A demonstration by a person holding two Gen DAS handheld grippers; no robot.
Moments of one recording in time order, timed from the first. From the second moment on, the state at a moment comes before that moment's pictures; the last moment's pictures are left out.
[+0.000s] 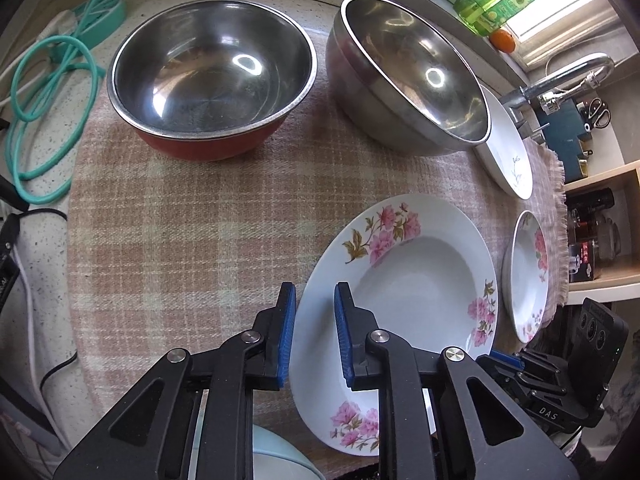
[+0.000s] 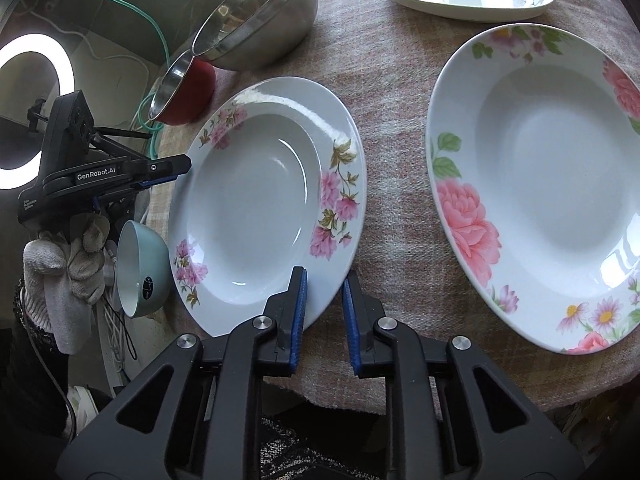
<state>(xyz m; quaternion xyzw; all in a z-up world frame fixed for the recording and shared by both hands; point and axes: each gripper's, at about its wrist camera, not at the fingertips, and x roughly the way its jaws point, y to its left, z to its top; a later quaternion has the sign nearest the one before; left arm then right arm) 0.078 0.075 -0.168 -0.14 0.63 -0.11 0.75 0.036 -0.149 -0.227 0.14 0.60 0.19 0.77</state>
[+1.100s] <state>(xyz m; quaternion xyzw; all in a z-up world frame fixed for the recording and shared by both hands) 0.067 0.039 -0.168 -0.11 0.64 -0.12 0.75 0.018 -0.172 -0.229 0.12 0.61 0.19 0.76</state>
